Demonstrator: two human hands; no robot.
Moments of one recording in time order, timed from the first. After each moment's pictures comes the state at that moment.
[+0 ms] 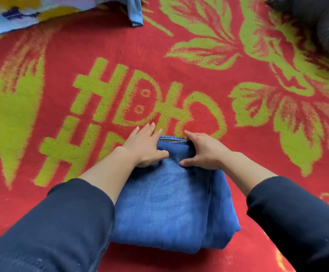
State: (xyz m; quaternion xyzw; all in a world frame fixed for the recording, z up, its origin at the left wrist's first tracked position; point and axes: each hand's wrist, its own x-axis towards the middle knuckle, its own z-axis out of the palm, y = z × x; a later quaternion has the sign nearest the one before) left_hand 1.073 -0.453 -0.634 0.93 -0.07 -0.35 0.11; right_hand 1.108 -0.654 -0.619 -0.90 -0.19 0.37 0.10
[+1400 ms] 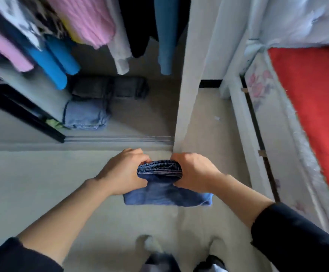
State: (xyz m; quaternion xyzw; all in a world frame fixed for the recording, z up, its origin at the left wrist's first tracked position) left_hand 0.140 -0.152 -0.472 0.81 0.52 -0.02 0.26; right_hand 0.355 -0.167 -0.489 -0.56 -0.78 0.28 -0.01
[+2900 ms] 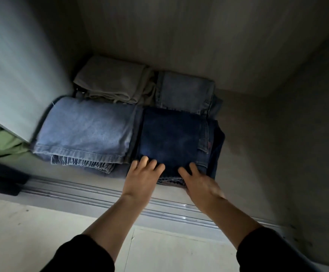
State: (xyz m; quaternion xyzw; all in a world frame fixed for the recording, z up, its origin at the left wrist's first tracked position) left_hand -0.078 0.221 -0.992 0.80 0.60 -0.03 0.00; right_hand 0.095 0.227 -0.986 -0.55 -0.82 0.04 -0.18
